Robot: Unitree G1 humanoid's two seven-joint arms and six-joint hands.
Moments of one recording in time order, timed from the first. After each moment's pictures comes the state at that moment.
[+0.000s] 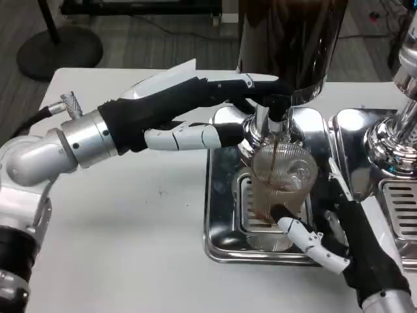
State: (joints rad) left arm -0.65 0.46 -0.14 0.68 -0.10 -0.80 -0.88; right arm 0.28 -0.13 0.15 -0.13 -0.35 -0.09 -0.08
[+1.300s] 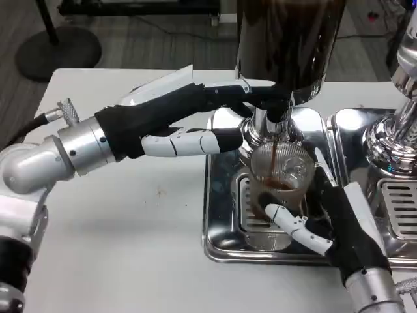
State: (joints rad) left arm -0.61 0.47 -0.14 0.62 -0.10 -0.78 -0.87; right arm 0.13 -0.12 0.17 0.01 -0.37 -0.06 -0.11
